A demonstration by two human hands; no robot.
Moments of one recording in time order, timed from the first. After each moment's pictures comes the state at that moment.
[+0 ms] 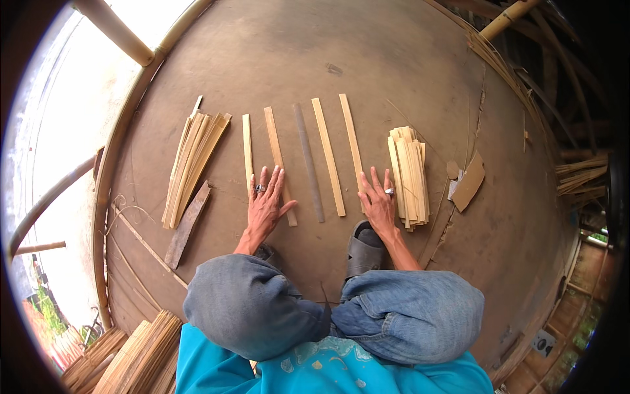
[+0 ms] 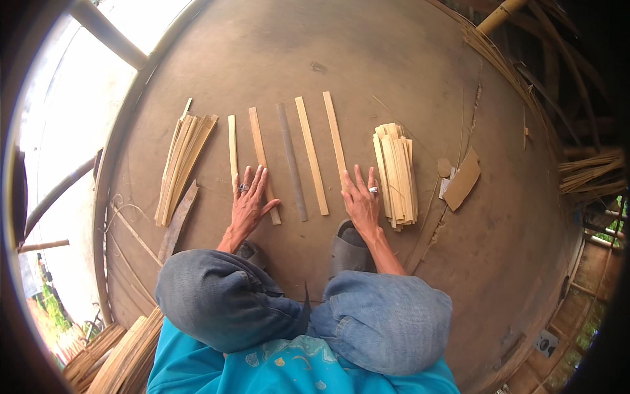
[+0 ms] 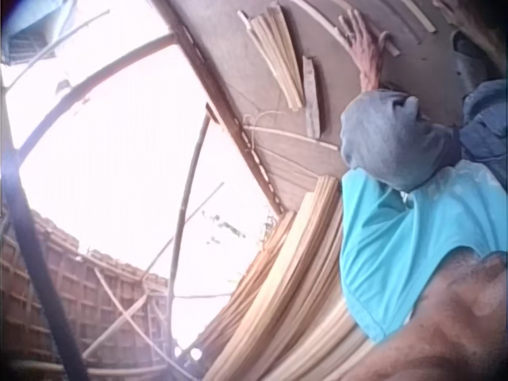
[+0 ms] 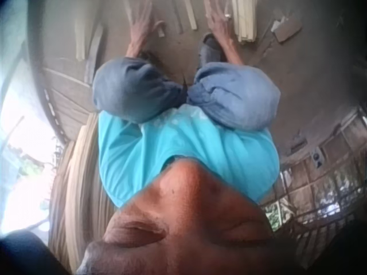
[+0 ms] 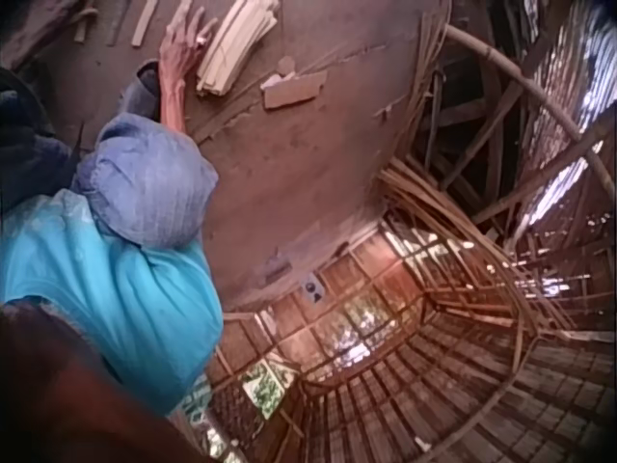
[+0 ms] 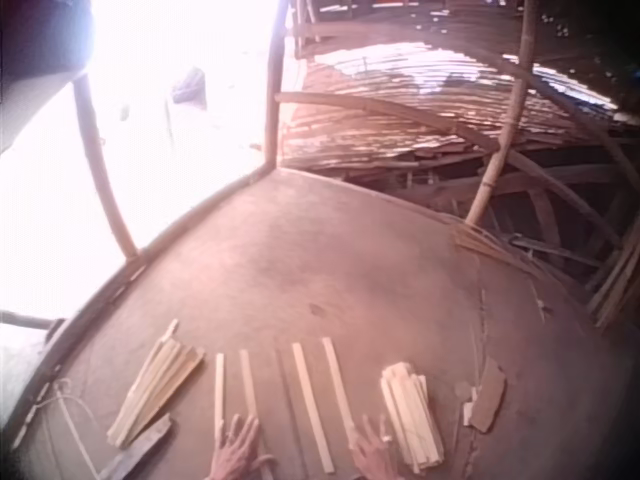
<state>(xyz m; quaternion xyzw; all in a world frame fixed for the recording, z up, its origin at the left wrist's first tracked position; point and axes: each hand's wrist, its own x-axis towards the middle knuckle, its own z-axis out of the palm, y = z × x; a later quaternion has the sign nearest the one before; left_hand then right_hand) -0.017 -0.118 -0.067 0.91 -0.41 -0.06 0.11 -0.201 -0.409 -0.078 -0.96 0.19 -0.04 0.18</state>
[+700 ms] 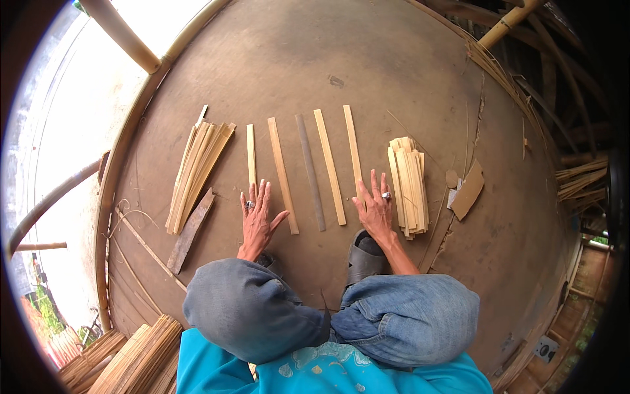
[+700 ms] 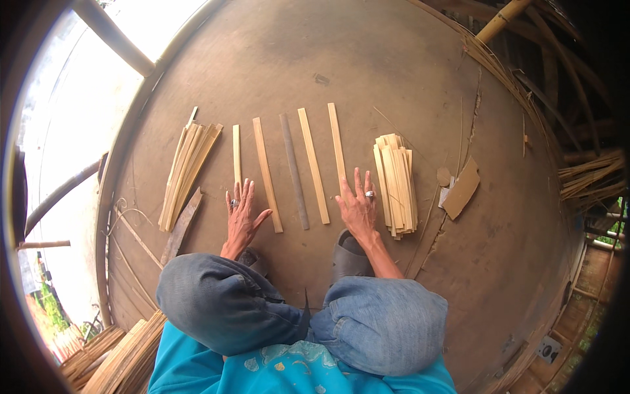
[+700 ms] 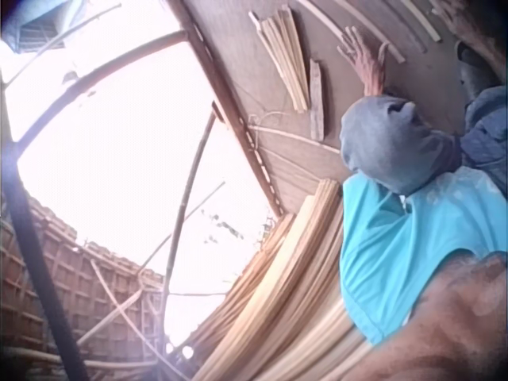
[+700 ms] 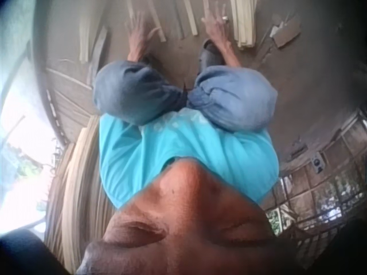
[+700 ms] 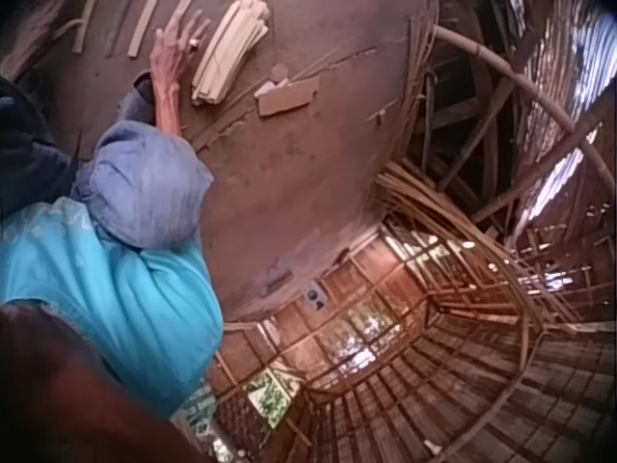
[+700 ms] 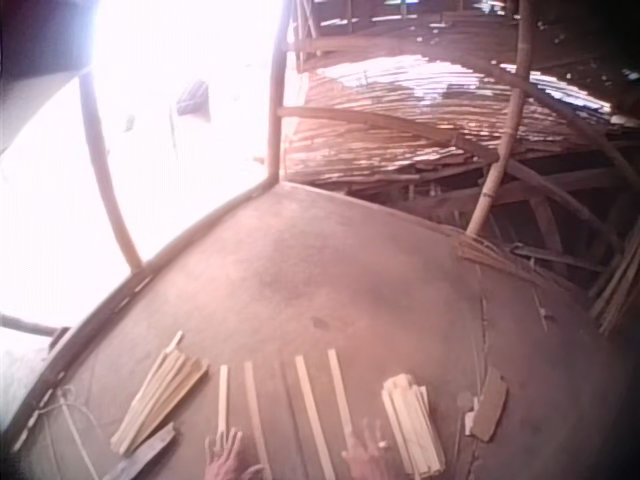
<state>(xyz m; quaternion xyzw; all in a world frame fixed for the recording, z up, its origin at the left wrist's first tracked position) -0.024 -0.095 -0.062 0.93 -0.33 -0.08 0.16 -0.183 -0.403 -0.058 -0.96 0.19 -0.05 0.18</state>
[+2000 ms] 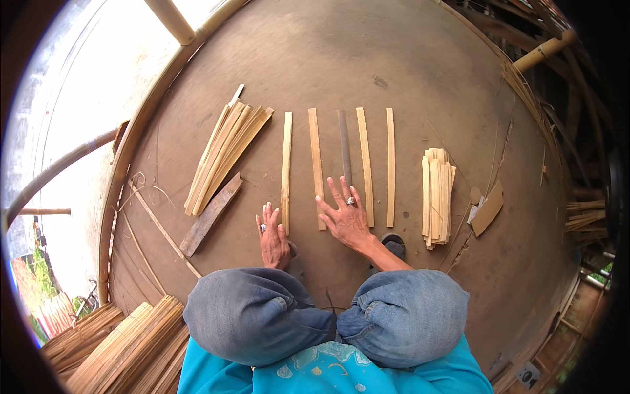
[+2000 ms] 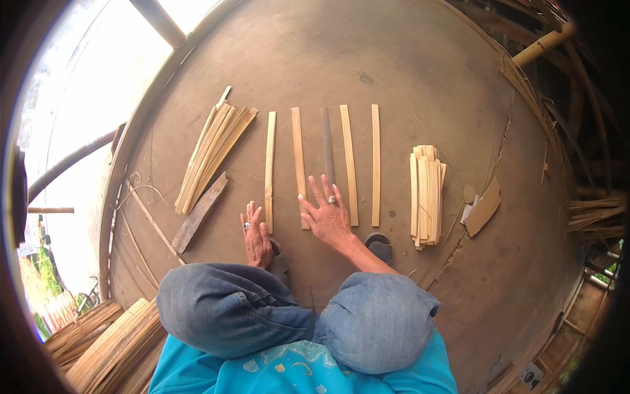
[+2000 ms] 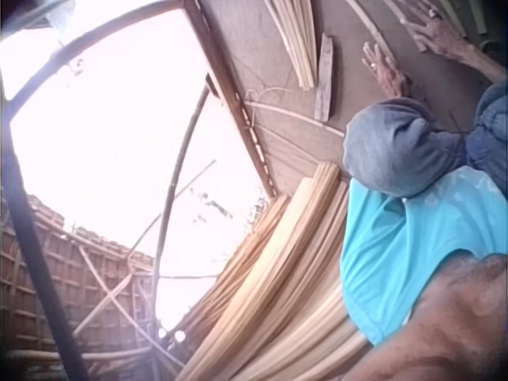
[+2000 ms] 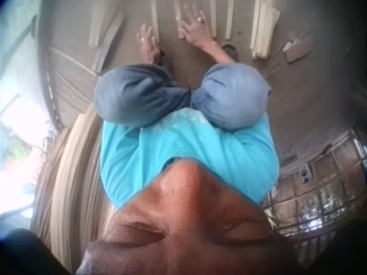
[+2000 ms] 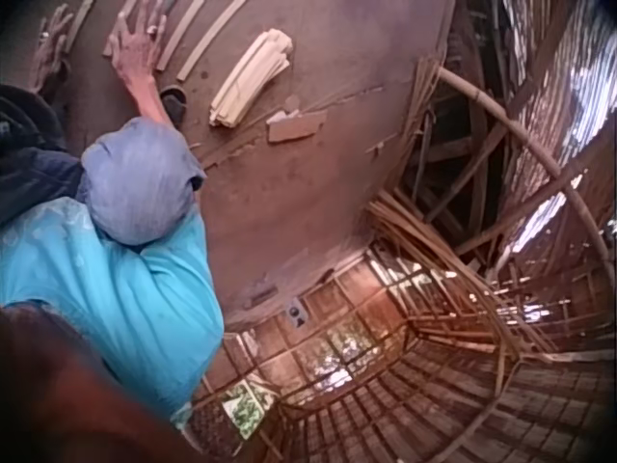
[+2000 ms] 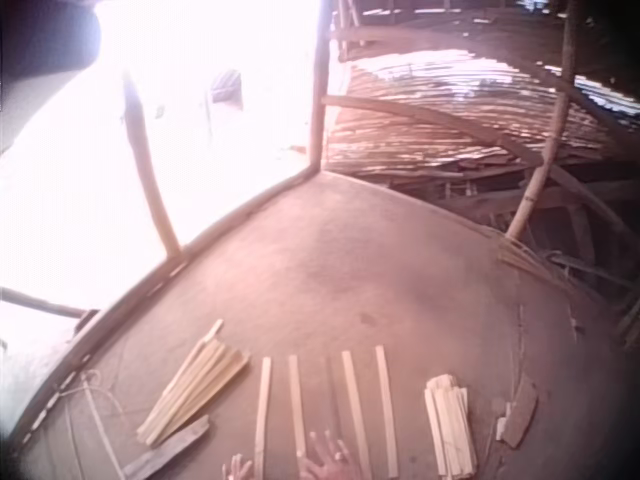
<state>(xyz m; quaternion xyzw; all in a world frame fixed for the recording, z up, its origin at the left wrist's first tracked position) -0.092 -0.034 -0.068 0.92 -0.16 -0.03 0.37 -0.118 -0.285 -0.055 -0.97 -0.05 0.01 0.23</state>
